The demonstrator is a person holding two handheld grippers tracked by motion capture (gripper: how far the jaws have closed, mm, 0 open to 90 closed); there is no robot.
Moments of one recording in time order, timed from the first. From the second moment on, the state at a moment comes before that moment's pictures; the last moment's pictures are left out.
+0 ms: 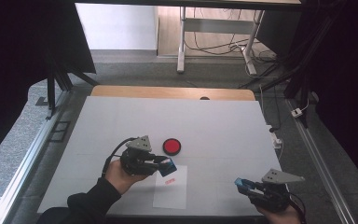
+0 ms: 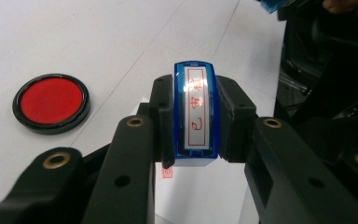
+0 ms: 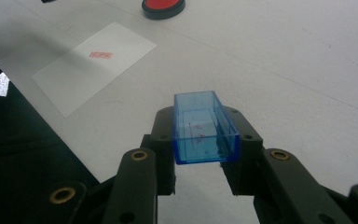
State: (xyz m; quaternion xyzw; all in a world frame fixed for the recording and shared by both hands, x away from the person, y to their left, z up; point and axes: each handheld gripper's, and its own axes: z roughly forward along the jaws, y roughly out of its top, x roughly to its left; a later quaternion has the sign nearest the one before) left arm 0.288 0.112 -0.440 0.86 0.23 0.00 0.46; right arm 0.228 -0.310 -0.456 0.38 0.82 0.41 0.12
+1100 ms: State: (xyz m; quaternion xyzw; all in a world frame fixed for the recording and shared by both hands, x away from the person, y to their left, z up) left arm 0.285 0.121 -0.422 0.85 0.19 -0.02 0.49; right arm 0.232 -0.273 -0.444 0.31 0.84 0.45 0.07
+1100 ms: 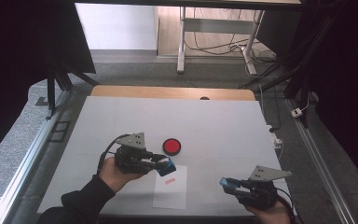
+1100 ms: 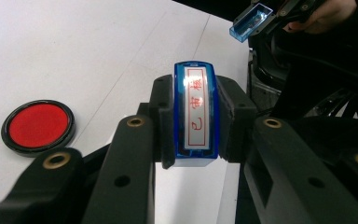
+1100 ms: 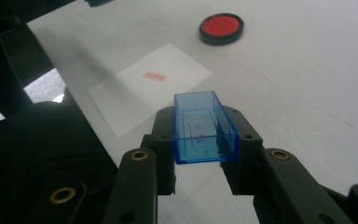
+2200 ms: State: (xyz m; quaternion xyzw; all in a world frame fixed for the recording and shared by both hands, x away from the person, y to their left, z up) left arm 0.284 0.124 -0.420 0.85 0.15 -0.02 0.50; right arm 0.261 -0.199 -0.452 0.20 0.86 0.47 0.01
